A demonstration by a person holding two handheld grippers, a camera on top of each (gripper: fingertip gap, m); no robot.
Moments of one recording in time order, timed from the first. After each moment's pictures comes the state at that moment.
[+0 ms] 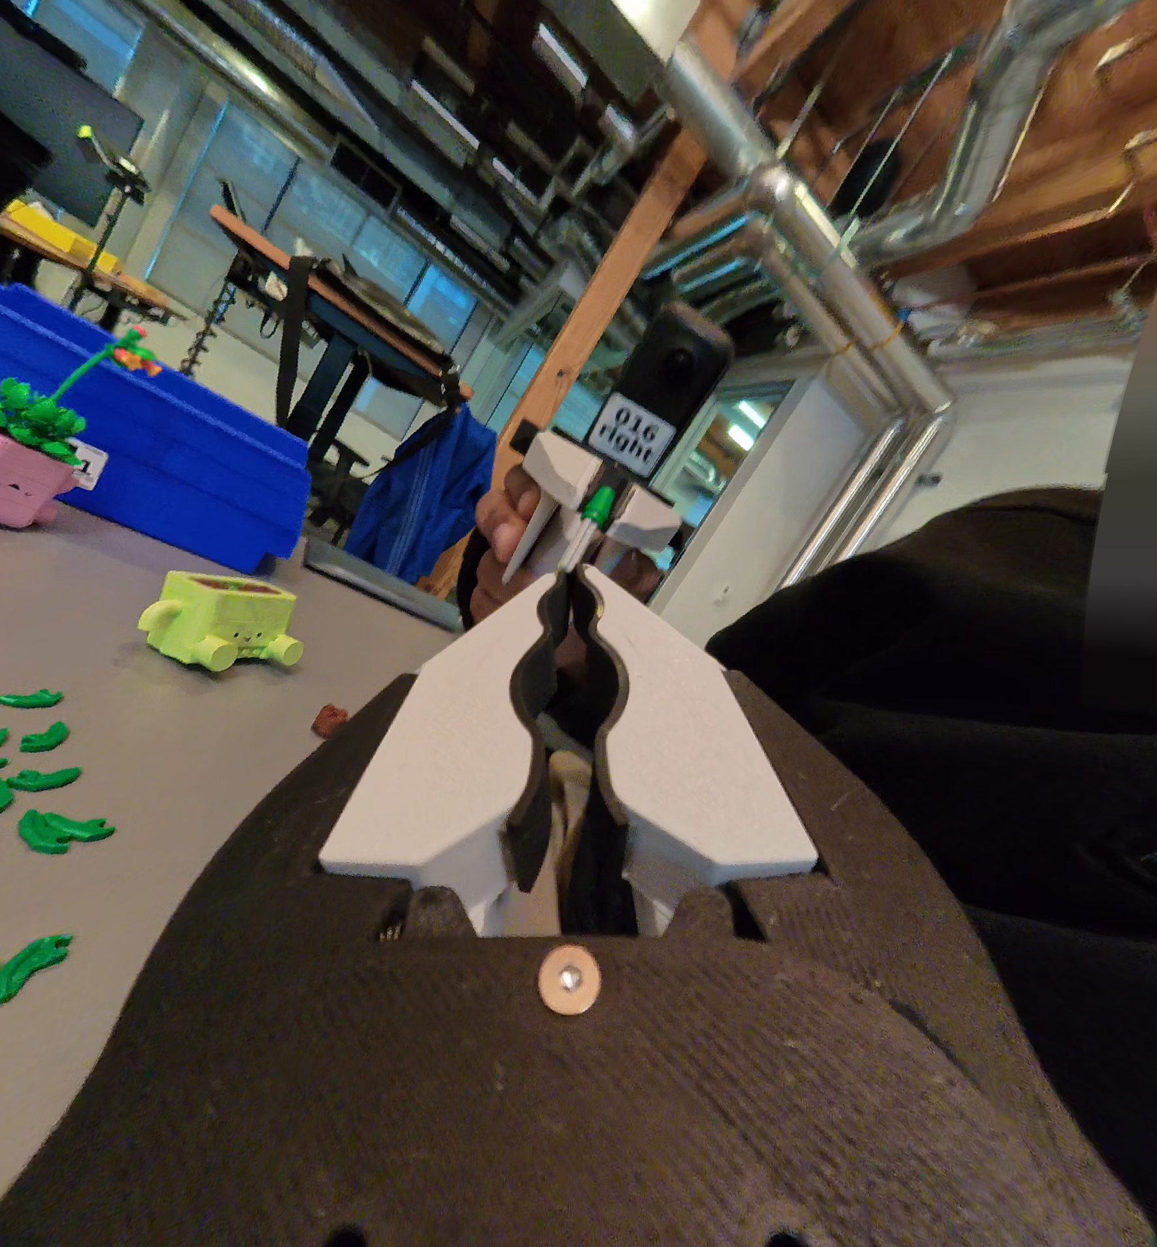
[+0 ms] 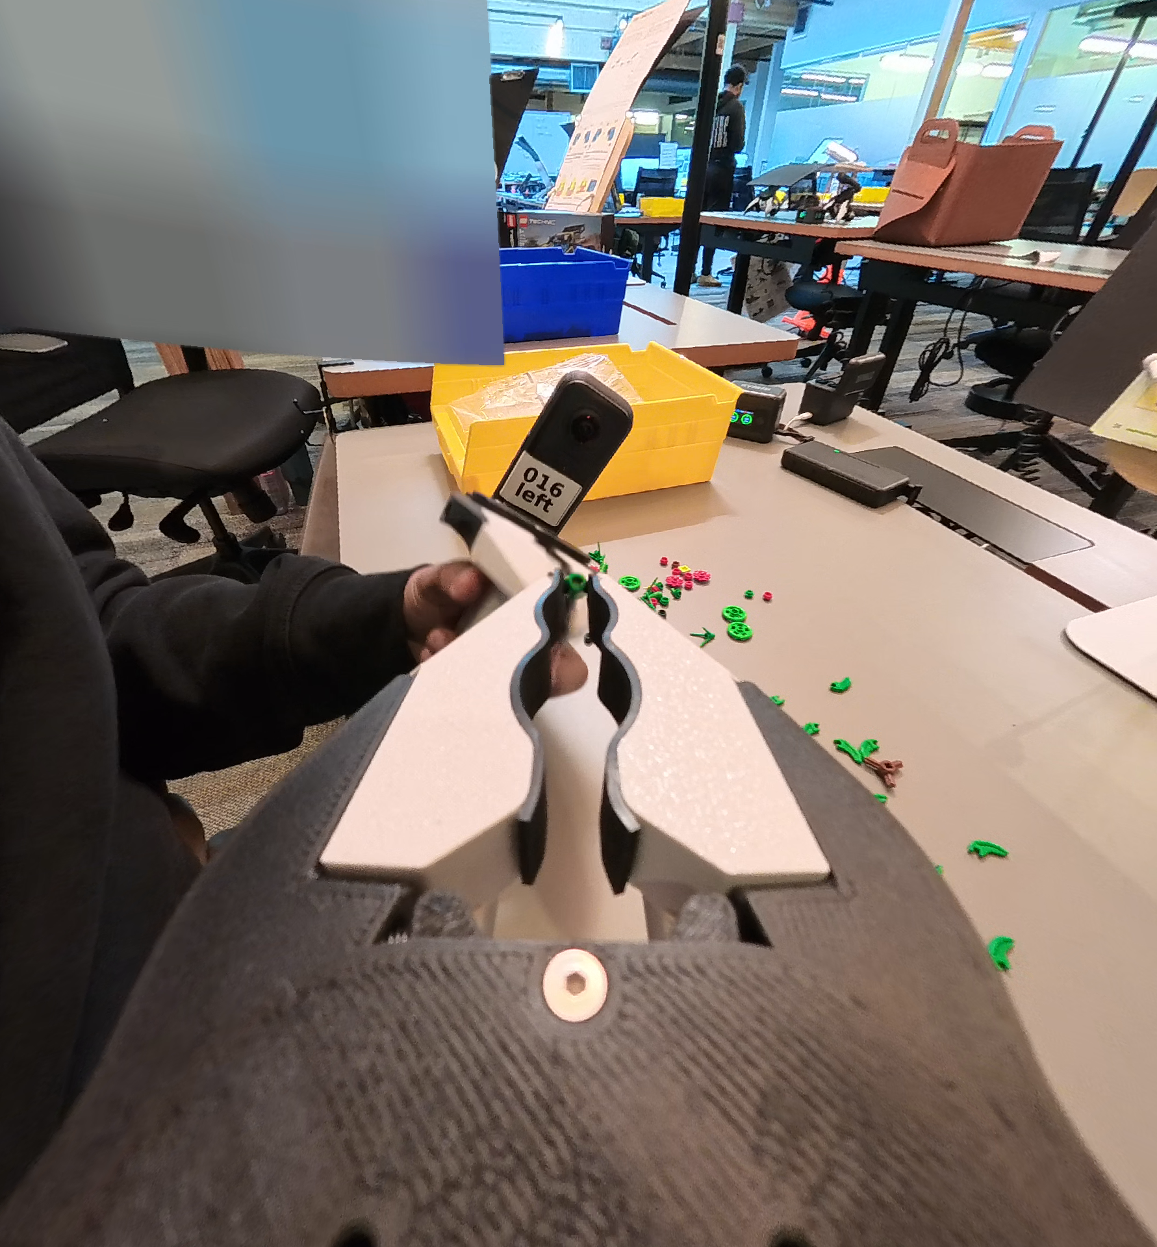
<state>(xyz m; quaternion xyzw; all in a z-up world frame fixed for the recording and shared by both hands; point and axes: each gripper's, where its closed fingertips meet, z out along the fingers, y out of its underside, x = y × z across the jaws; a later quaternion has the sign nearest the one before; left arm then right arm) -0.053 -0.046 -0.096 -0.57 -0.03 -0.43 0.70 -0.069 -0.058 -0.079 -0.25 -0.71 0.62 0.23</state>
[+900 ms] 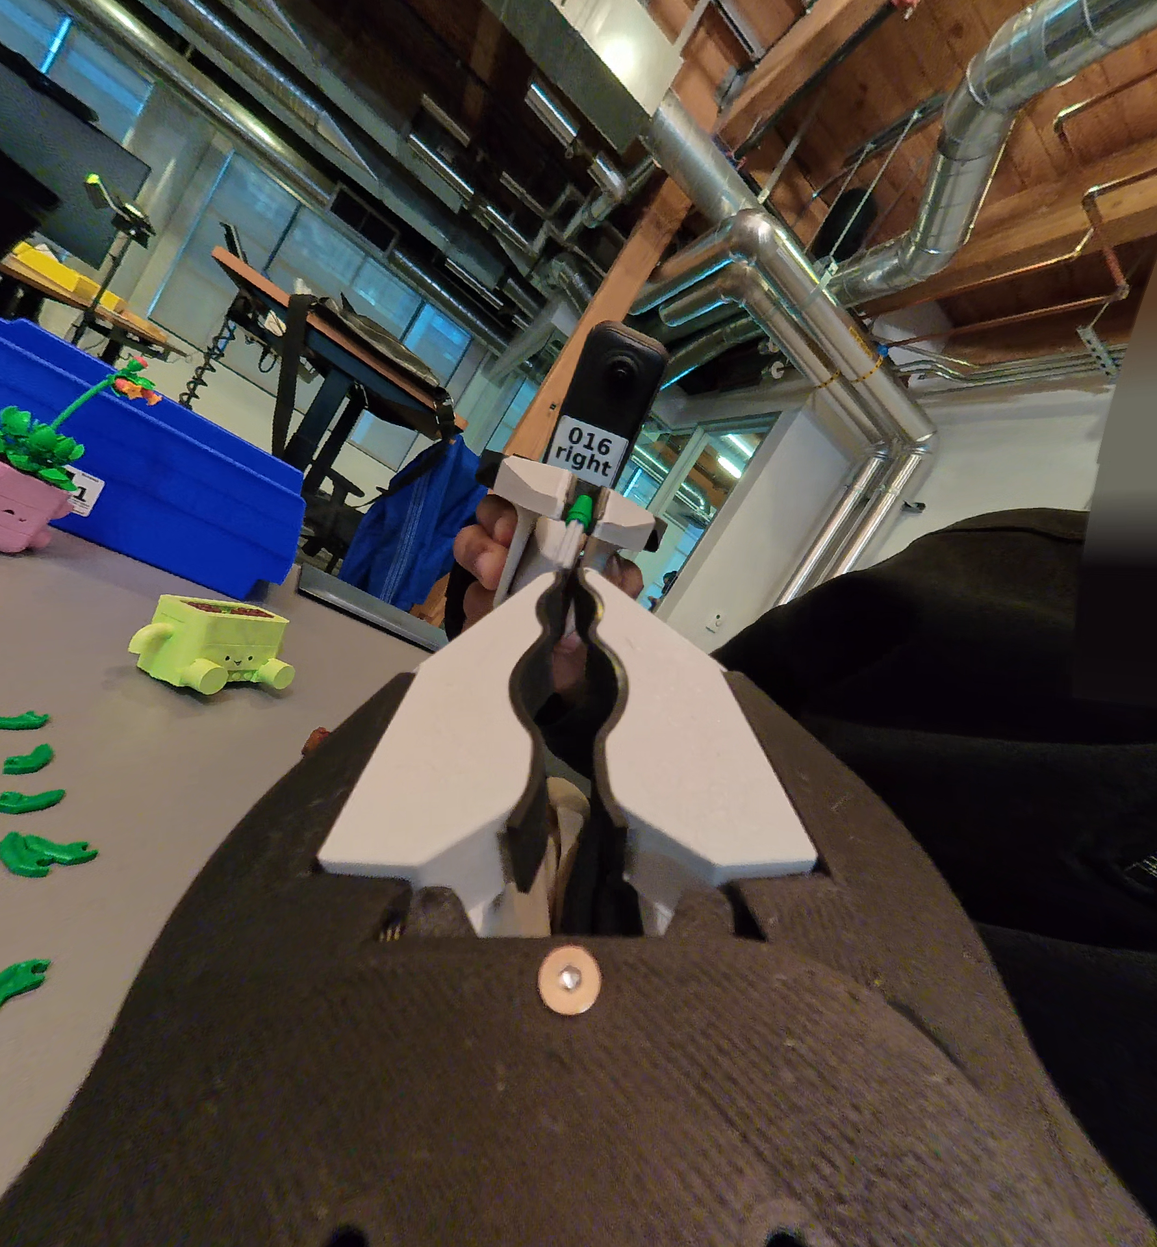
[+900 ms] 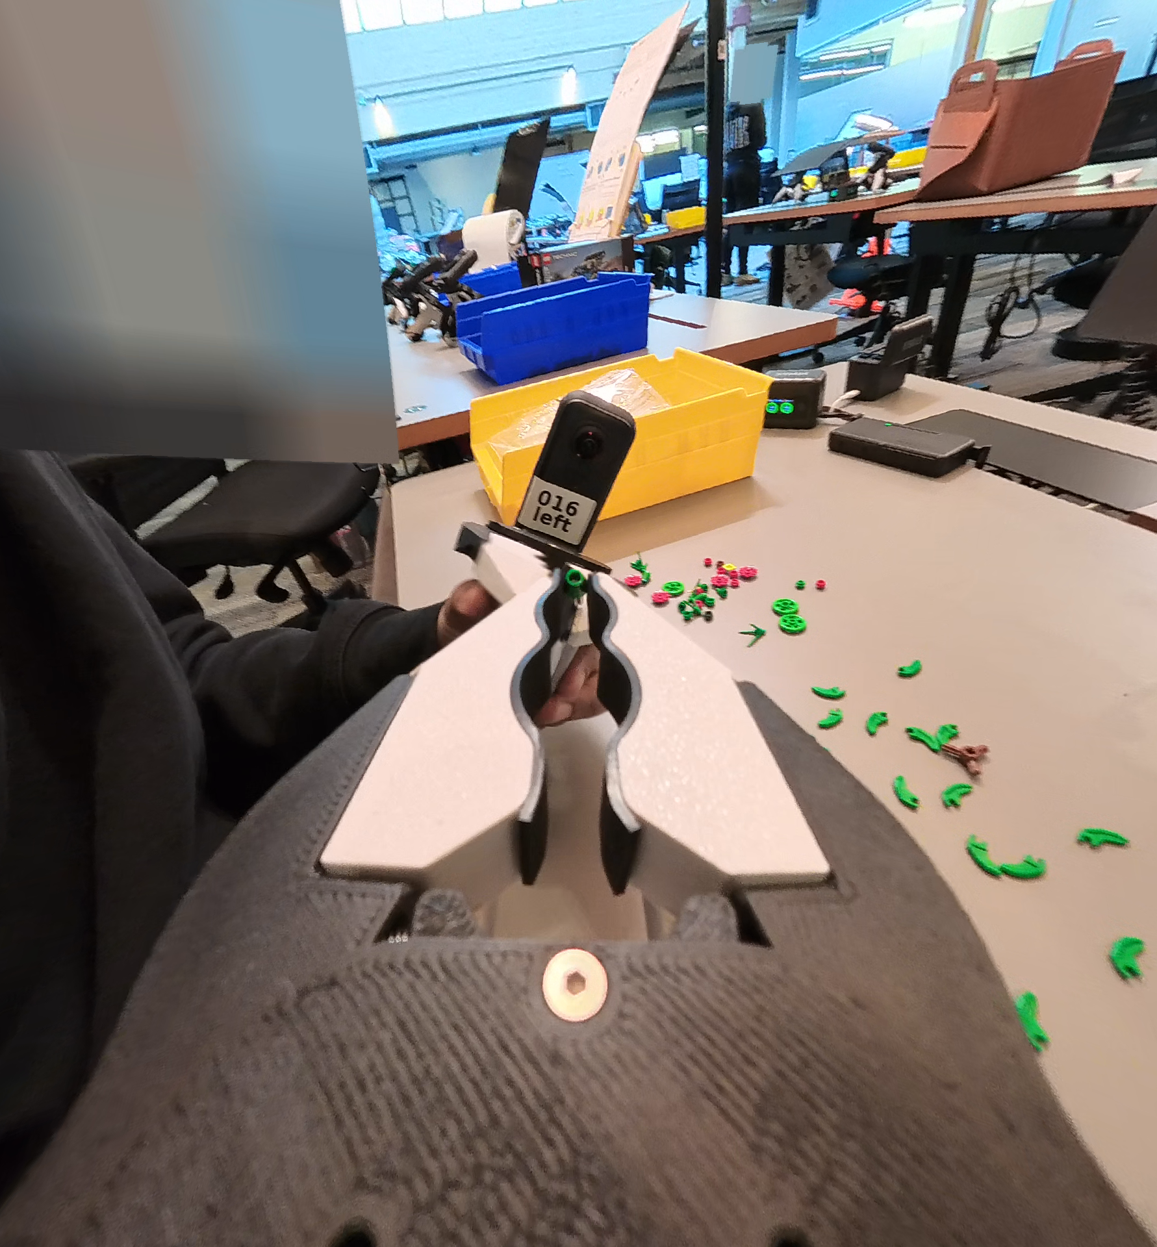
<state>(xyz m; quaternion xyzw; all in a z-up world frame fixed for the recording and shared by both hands) -0.055 -0.048 -0.090 -0.54 -0.04 -0.43 0.72 -0.071 -0.054 -0.078 -0.29 -0.68 0.66 0.16</state>
